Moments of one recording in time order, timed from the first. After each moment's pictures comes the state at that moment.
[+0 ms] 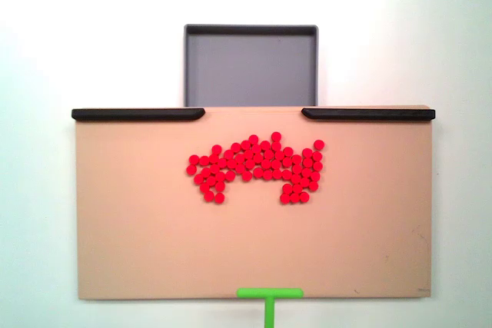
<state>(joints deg) 5.9 124.1 121.8 86.0 -91.4</state>
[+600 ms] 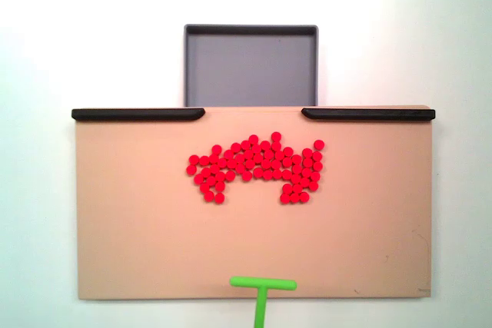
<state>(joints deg) 2.2 122.7 120.2 85.2 -84.5</state>
